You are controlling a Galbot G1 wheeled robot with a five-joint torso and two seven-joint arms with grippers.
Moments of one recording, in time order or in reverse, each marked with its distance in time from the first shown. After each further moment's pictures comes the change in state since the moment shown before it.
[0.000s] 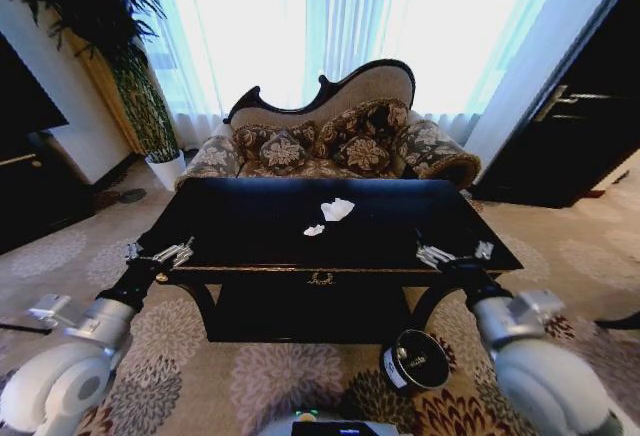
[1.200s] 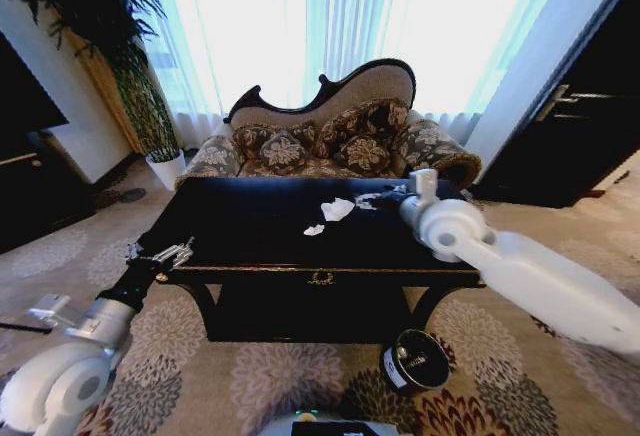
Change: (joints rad) left arm 0.000 0.000 0.000 0.000 0.000 0.000 0.000; right arm 1.468 -0.076 -1.267 -0.450 0.549 -0.194 0.347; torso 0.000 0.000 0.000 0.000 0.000
